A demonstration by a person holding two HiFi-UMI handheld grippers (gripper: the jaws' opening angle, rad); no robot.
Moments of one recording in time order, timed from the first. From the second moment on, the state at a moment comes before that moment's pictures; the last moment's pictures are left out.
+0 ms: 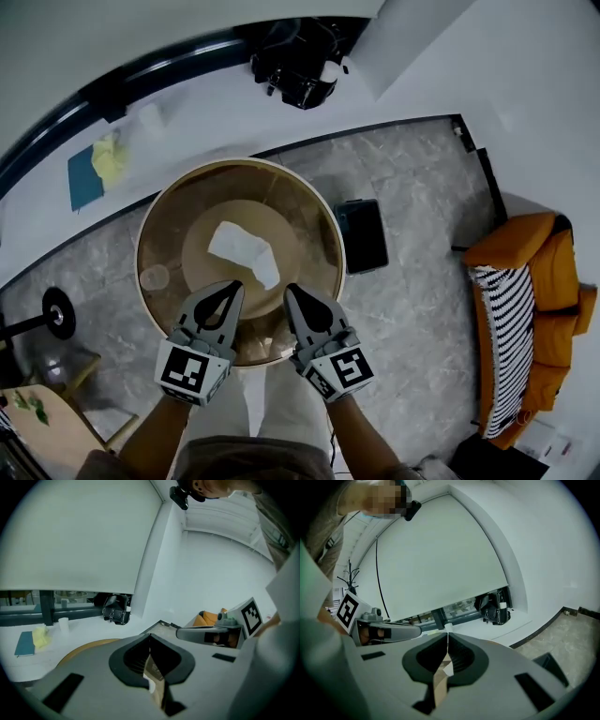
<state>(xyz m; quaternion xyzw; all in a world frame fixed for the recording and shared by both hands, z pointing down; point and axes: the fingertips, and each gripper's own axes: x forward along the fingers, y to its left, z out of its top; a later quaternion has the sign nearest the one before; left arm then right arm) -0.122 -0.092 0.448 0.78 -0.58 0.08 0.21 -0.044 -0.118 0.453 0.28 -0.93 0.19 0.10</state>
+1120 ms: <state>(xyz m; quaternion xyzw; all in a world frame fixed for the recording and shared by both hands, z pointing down) -0.113 -0.090 0.498 0.75 -0.61 0.08 0.24 -0.059 -0.121 0.538 0.19 -0.94 0.21 0.17</state>
